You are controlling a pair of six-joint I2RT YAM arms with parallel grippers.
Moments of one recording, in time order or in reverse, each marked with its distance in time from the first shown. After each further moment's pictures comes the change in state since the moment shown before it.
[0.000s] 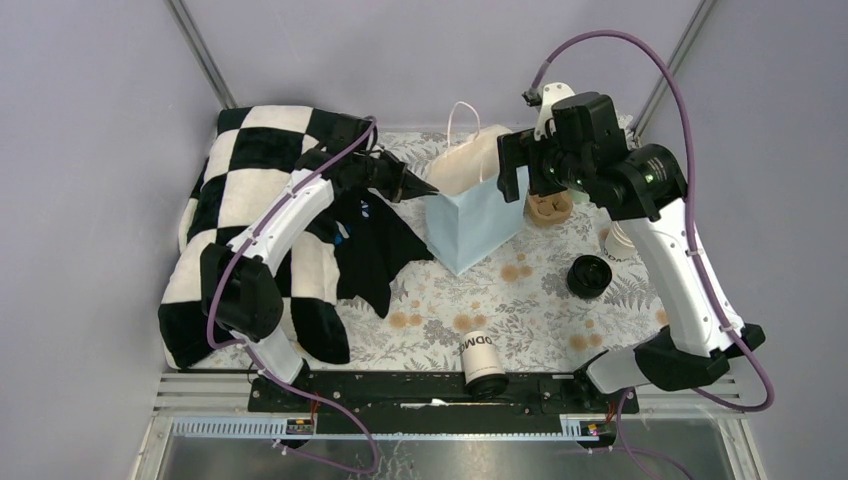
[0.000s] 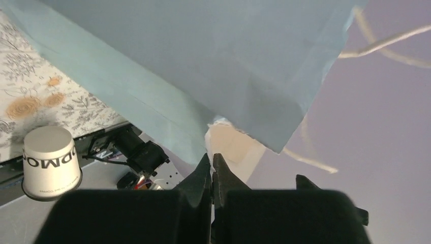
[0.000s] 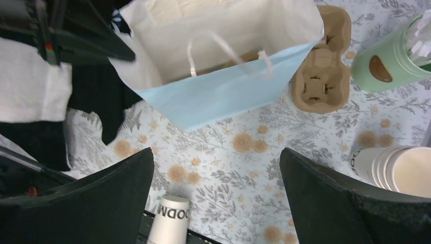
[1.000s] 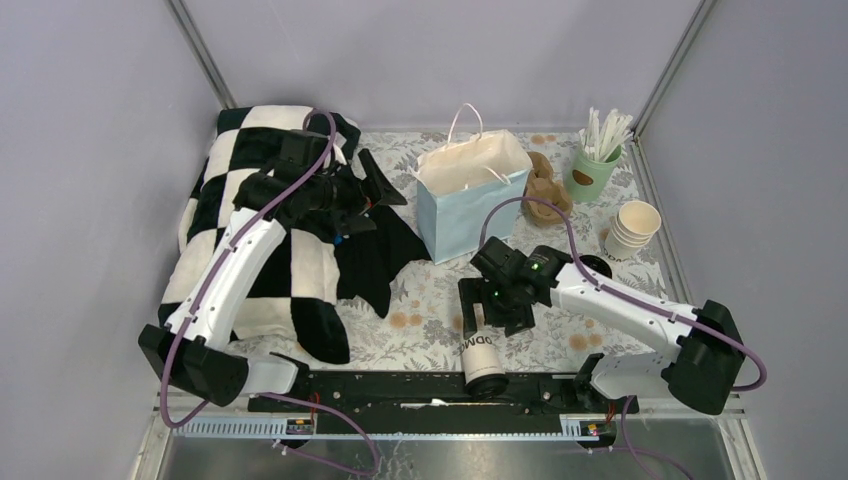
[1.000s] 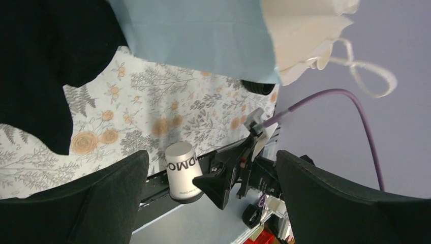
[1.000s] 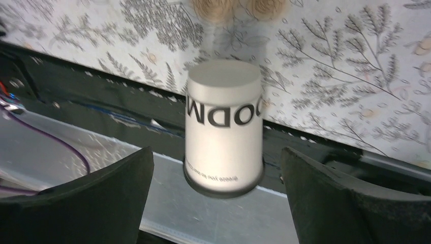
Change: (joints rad) left arm 0.043 -0.362 -0.073 -0.272 -0.263 0.583; right arm 0.336 -0.170 -1.044 0.222 -0.243 0.562
